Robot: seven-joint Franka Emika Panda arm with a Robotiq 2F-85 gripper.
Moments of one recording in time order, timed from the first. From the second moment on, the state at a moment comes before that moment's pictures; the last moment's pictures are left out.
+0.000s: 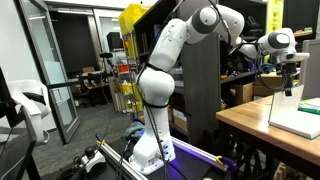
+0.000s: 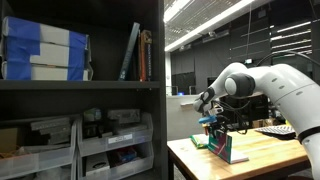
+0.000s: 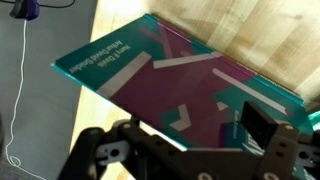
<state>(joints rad) -0.33 0.58 -0.34 -1.47 -0.15 1.87 1.01</state>
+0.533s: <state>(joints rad) -0.46 0.79 -0.34 -1.13 -0.06 1.70 0.86</state>
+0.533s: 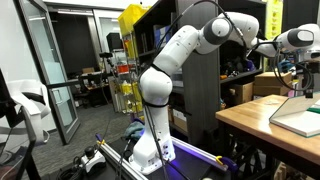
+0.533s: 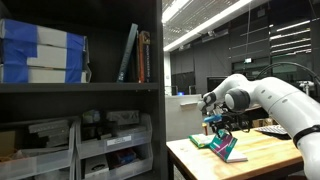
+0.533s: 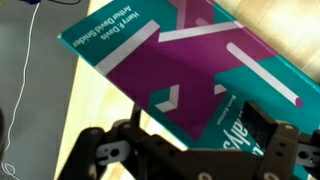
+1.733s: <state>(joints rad) -0.47 0.81 -0.33 -1.09 -0.06 1.70 0.85</state>
